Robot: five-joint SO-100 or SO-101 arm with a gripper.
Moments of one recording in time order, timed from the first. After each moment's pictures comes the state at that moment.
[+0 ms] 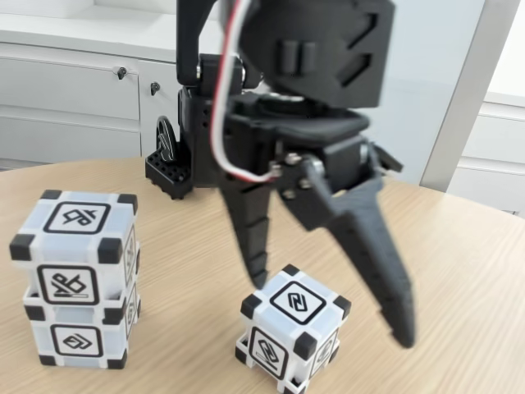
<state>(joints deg) 5.2 97.6 101.1 71.4 -35.9</state>
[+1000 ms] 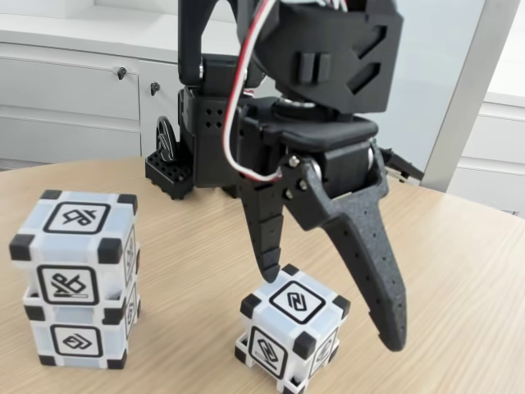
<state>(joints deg) 4.3 99.0 109.9 71.4 -25.9</state>
